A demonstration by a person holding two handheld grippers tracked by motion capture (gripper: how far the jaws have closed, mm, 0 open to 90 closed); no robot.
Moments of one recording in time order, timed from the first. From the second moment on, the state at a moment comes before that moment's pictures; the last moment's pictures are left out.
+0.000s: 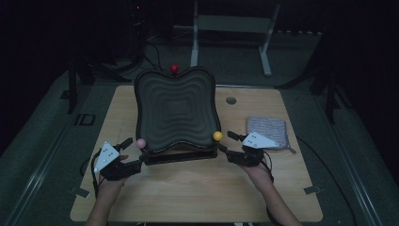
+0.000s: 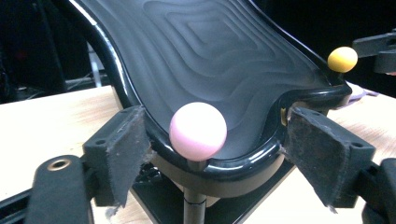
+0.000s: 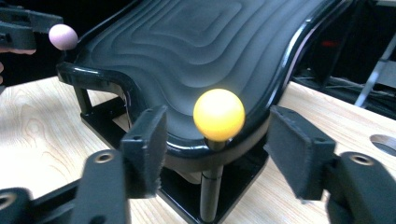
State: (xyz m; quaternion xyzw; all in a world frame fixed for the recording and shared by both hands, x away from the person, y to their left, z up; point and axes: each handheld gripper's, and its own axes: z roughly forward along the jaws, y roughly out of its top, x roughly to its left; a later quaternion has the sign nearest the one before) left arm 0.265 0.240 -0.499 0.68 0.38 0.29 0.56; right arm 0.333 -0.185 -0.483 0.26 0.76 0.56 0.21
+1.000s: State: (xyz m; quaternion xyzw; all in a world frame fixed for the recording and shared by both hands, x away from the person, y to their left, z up) left arm 0.277 0.227 -0.499 0.68 0.39 0.30 0.54; right arm 0.341 -0.163 -0.485 0.28 0.77 0.52 0.25
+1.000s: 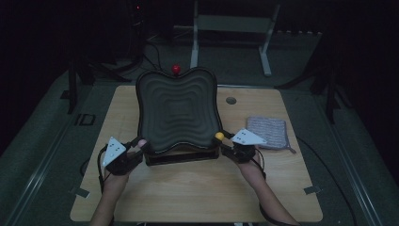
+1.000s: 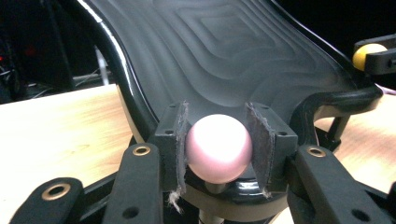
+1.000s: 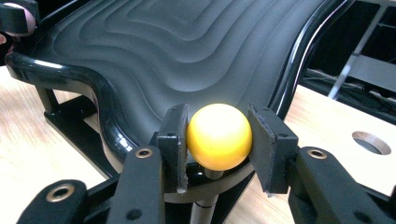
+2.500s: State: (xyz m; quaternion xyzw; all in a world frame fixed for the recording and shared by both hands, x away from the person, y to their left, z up) left arm 0.211 0.178 -0.496 0.71 0.36 0.26 0.55; right arm 0.261 -0.230 -0.482 0.29 0.77 0.52 0.23
